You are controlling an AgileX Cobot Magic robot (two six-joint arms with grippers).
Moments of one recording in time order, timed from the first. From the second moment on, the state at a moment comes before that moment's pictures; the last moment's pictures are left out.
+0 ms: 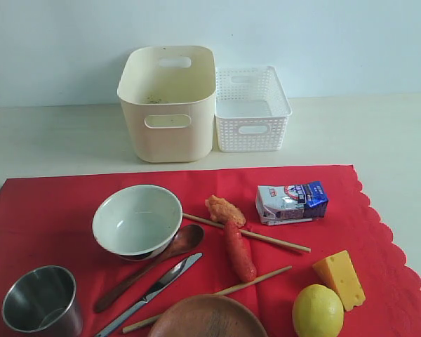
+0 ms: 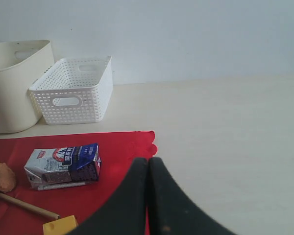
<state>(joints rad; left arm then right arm) 0.05 0.01 0.00 0.06 0.36 -0.13 0.00 0.01 -0.01 0.24 0.29 -0.15</state>
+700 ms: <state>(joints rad) 0.05 0.01 0.00 0.06 0.36 -0.13 0.00 0.18 -0.30 0.24 0.30 -0.15</state>
